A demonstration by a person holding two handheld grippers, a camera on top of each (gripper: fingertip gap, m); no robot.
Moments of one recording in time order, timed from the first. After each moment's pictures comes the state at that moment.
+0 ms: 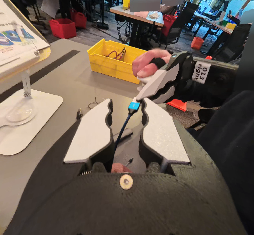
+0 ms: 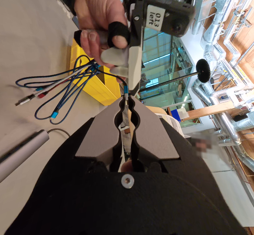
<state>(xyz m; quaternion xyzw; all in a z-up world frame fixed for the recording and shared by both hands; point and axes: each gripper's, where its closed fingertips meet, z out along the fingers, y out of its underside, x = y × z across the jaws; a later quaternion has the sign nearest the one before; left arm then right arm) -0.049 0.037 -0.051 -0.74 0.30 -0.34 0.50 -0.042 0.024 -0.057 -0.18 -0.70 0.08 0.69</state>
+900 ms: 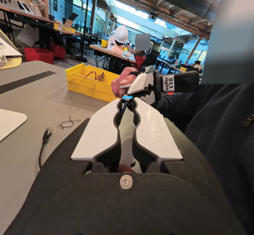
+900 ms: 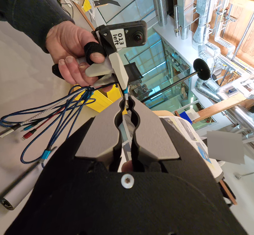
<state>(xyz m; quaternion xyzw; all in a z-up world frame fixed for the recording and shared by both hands) -0.032 0.021 -0.055 -0.64 0.27 -0.46 0.55 -0.033 0.021 -0.053 -0.20 -0.66 0.18 0.70</state>
